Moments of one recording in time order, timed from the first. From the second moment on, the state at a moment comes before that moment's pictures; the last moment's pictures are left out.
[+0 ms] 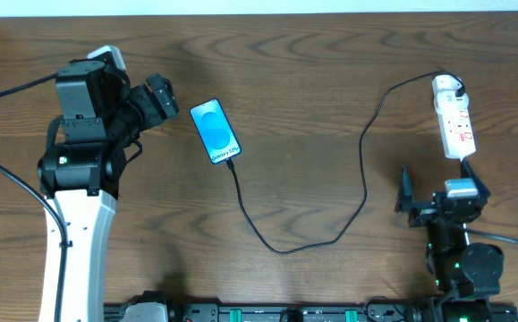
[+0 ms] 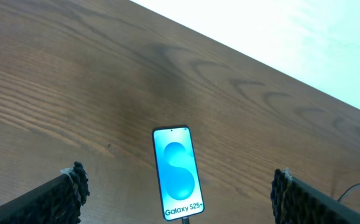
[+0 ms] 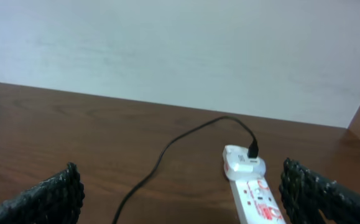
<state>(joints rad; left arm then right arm) 0.05 1.25 1.26 -0.68 0.13 -0.36 0.07 0.20 0.14 0.04 0.02 -0.11</state>
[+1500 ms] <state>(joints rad) 0.05 1.25 1.26 -0.72 0.12 -0.36 0.07 0.01 0.01 -0.07 -0.01 -0.08</state>
